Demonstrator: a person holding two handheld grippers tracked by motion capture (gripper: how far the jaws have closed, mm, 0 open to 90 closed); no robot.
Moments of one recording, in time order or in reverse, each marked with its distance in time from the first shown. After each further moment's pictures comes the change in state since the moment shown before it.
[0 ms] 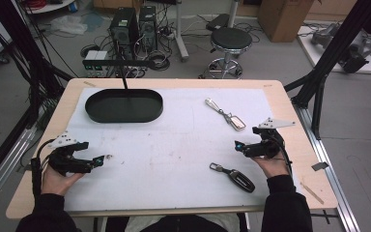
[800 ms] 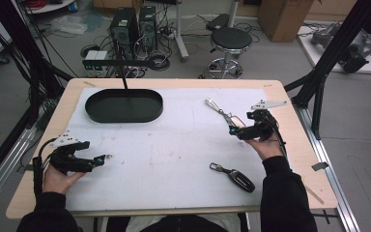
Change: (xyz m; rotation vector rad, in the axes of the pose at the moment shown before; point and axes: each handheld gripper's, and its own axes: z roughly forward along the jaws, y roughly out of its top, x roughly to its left) left arm 0.001 0.001 0.004 0.008 -0.003 0.000; right arm -0.008 0.052 0.019 0.032 0.008 -0.021
